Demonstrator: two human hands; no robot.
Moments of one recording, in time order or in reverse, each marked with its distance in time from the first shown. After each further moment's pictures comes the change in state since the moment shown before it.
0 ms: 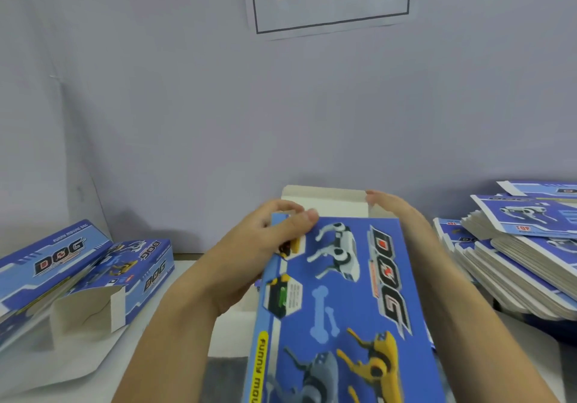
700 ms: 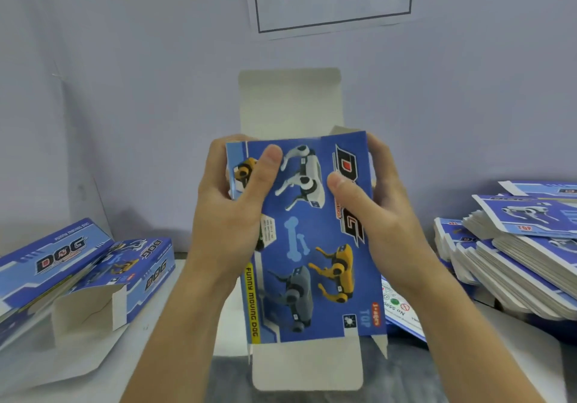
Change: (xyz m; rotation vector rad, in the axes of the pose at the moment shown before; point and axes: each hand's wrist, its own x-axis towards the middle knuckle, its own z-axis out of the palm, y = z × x) left_hand -0.004 0.020 0.006 -0.164 0.444 0.658; right_hand -0.027 -0.011 0.027 0.003 -0.263 -0.468
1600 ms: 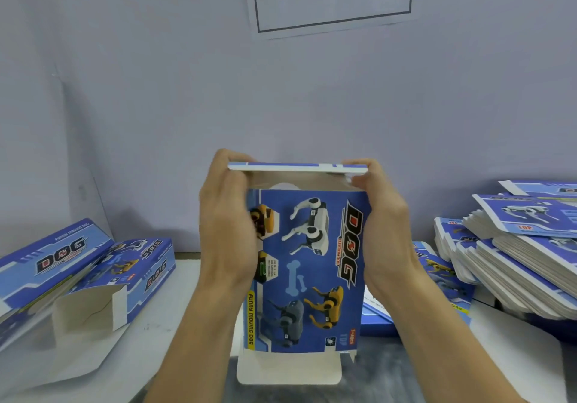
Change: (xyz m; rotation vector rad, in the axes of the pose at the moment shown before) left_hand -0.002 -0.011 0.003 0.059 0.131 -0.015; right_hand 0.008 0.012 0.012 0.152 0.164 0.144
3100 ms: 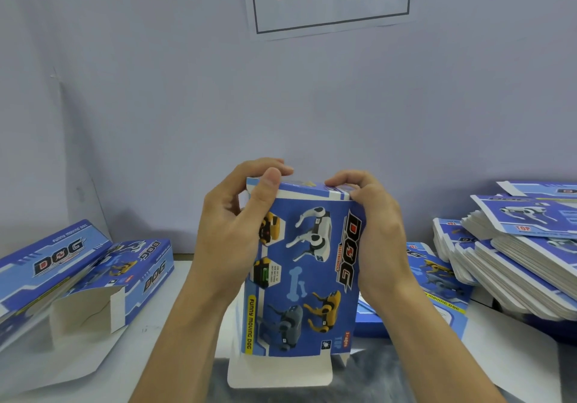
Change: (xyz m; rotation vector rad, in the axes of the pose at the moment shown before) left_hand -0.003 -0.001 -0.010 -0.097 -0.247 -0.073; right_hand -0.002 0.014 -0.004 -0.026 0.003 -0.053
